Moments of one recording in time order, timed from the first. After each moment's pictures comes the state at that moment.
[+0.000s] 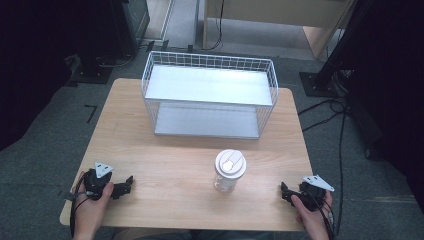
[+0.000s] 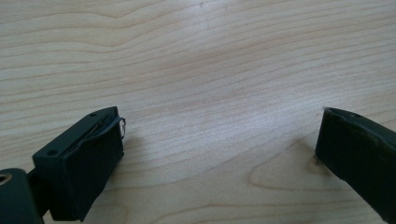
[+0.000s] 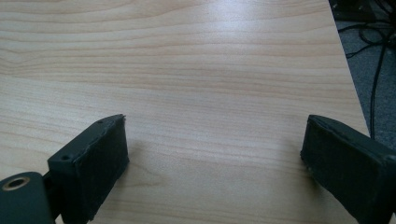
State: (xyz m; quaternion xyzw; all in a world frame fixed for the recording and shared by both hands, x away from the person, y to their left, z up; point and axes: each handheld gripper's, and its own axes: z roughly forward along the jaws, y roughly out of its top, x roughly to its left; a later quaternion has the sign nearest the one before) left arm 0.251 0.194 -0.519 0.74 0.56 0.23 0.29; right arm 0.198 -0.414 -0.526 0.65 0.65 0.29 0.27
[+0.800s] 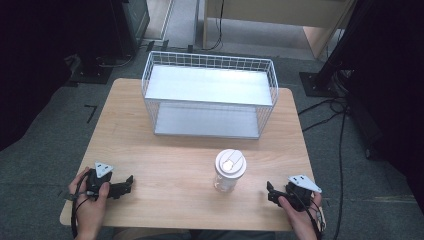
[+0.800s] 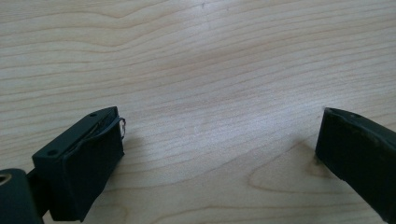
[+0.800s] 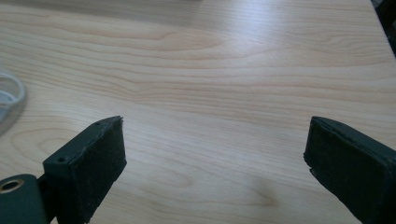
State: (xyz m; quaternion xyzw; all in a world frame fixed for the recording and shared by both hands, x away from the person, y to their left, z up) left arm 0.251 0.194 -0.519 0.74 0.56 0.23 0.29; right arm 0.192 -0.362 -0.502 0.61 0.67 0.33 0.27
